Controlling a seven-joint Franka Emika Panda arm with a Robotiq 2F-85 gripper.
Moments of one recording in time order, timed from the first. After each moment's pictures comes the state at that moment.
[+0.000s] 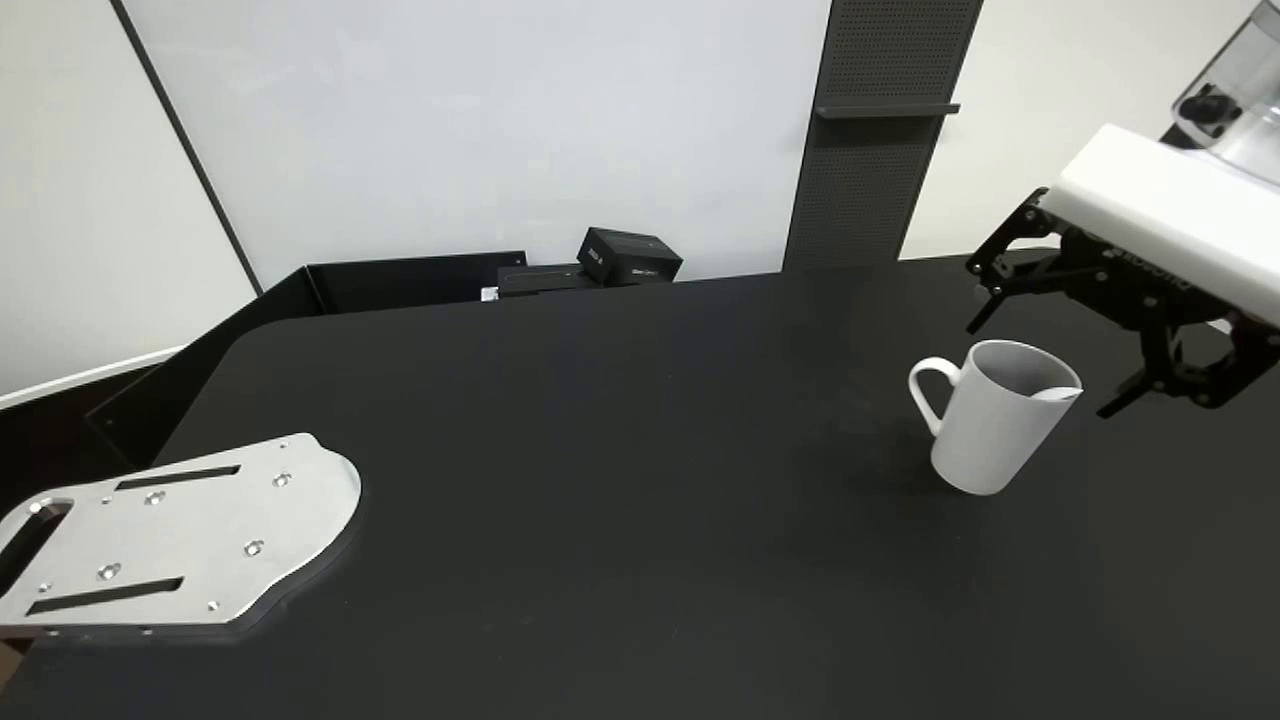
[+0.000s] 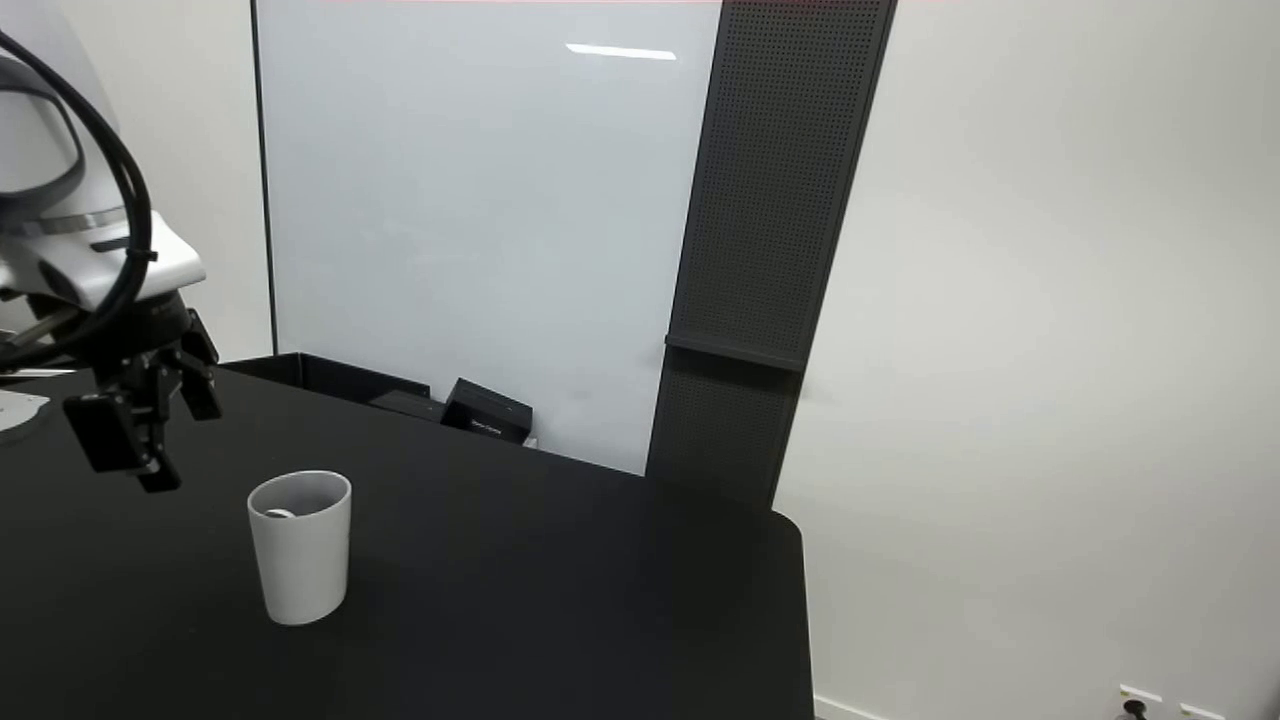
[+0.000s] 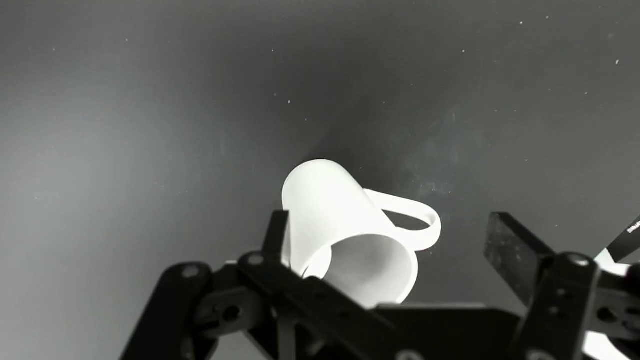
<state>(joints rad) -0.10 -0.07 0.36 -2.61 -0.16 2.81 1.45</state>
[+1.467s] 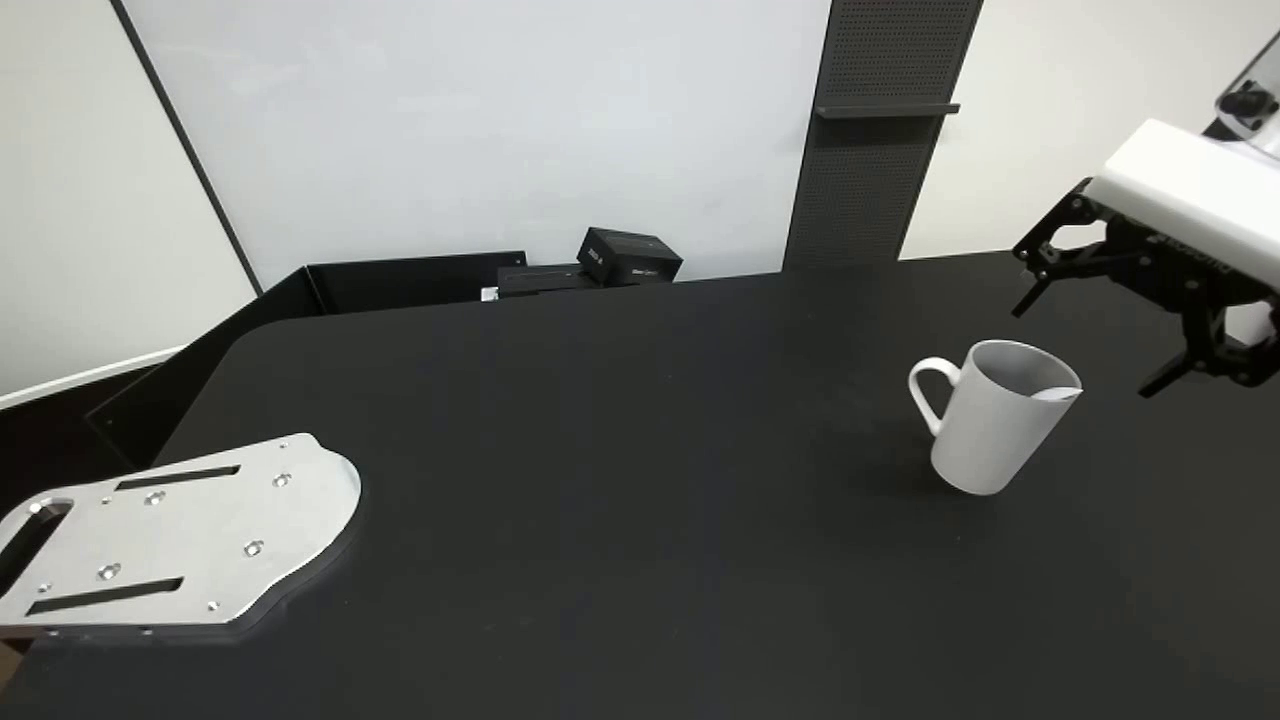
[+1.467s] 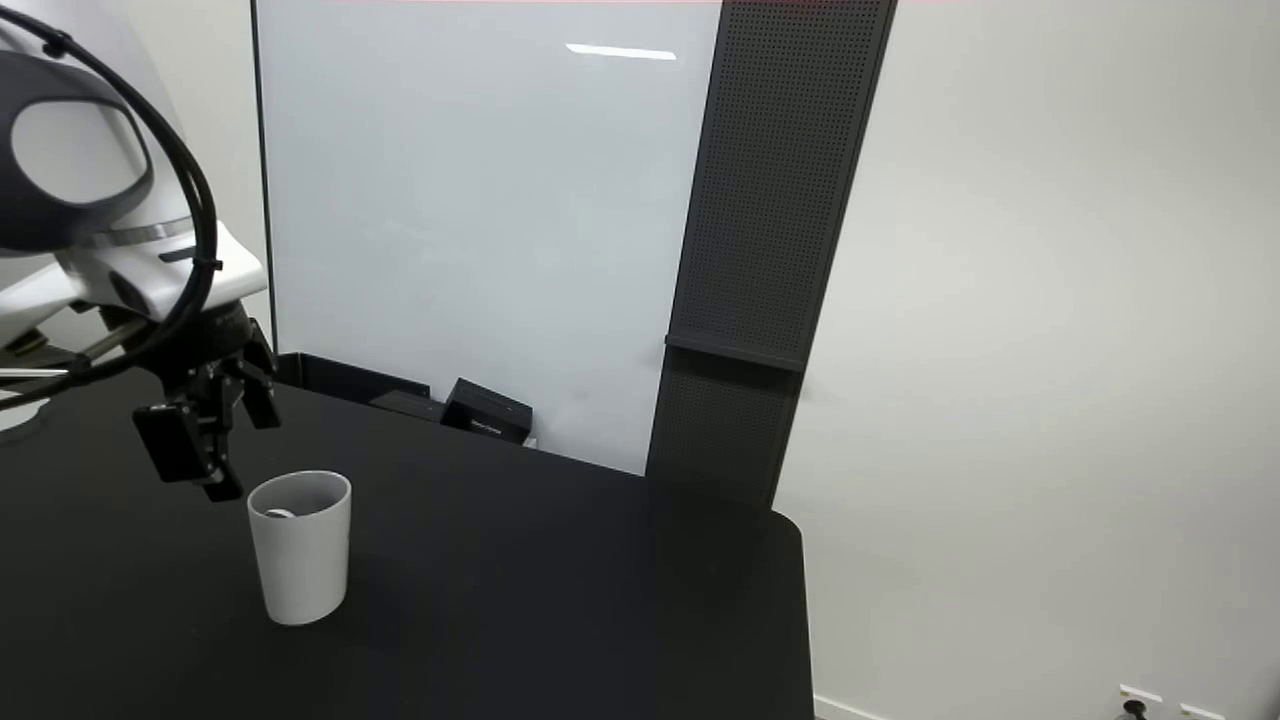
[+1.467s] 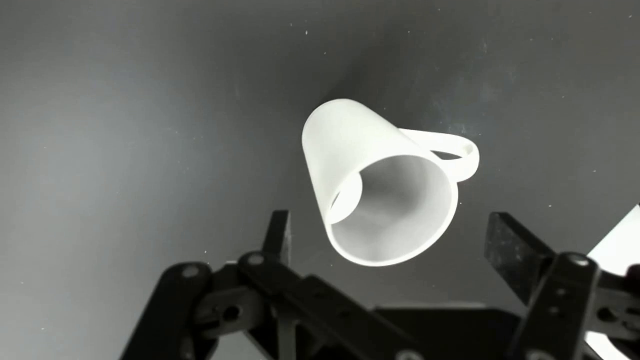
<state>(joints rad) -0.18 -0.07 0.32 -2.61 -0.22 2.82 1.45</state>
